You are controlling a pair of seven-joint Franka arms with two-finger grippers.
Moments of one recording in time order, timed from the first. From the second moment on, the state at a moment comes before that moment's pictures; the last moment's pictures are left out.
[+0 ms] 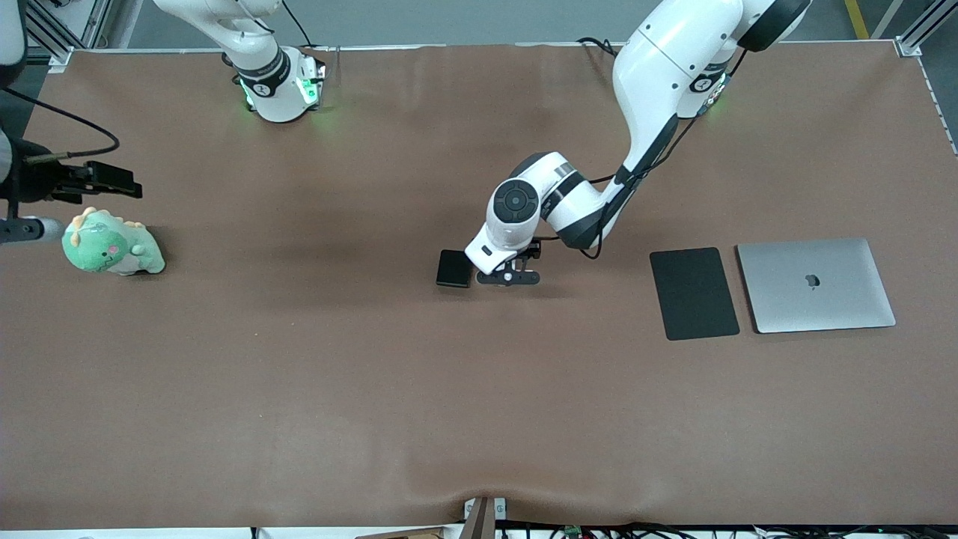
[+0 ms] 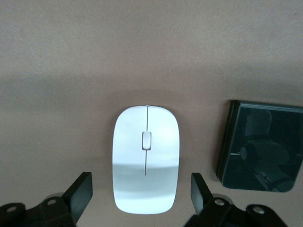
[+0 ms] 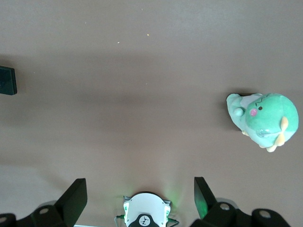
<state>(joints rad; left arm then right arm) -0.50 0.74 -0.33 -1.65 0.15 2.29 -0.83 -0.03 0.14 -0.01 -1.46 0.04 1.31 -0.11</state>
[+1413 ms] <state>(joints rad) -0.31 0.54 -0.28 -1.62 0.19 2.00 -0.78 0.19 0.29 0.01 -1.47 0.18 1.50 0.15</state>
